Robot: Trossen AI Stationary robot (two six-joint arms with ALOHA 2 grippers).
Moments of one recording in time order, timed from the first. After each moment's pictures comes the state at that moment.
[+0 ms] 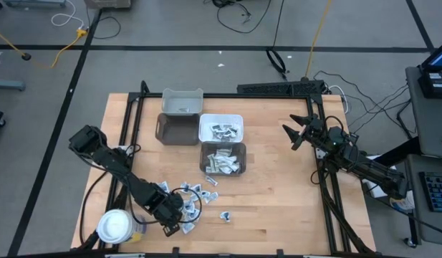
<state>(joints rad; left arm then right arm) -0.68 1.66 0.96 -0.57 0.20 -1.30 -0.50 0.01 0.01 0.04 0.10 0.17</state>
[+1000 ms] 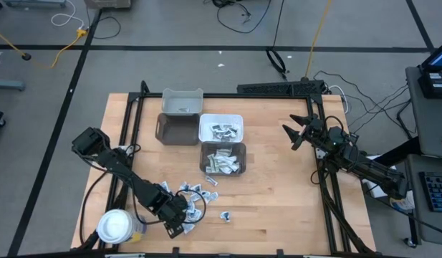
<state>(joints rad) -0.66 1.70 0.97 -0.49 0.21 -1.28 -0.50 0.01 0.01 0.04 0.10 0.17</state>
